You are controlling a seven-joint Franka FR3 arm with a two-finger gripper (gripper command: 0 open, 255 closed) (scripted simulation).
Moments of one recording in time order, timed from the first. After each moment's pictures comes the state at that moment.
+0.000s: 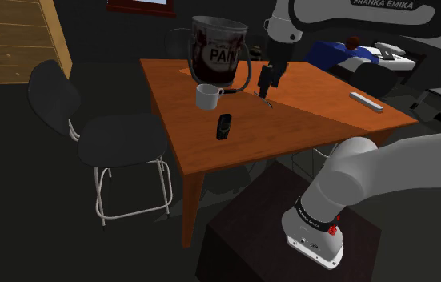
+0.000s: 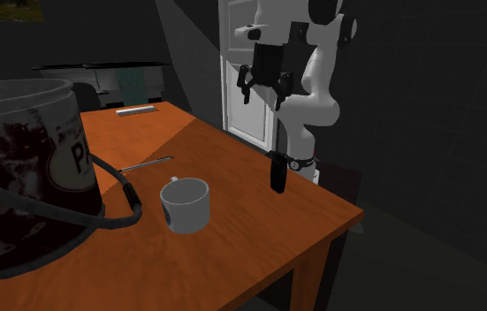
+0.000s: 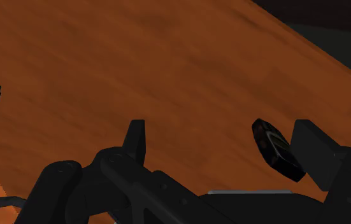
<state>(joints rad) 0.00 -0.77 -0.01 -2.41 -0.12 1.64 -0.13</state>
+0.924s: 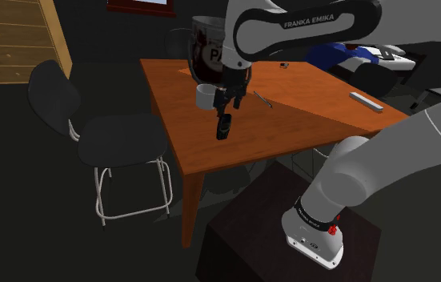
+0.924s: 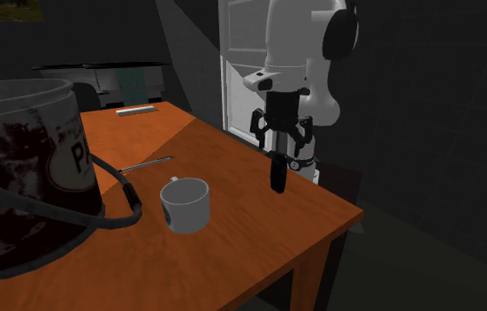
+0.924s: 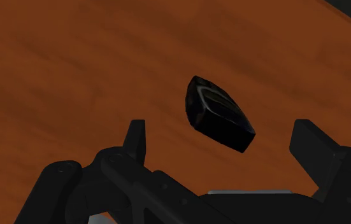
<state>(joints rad) 0.06 -0.46 0.09 -2.40 0.02 1.89 0.05</state>
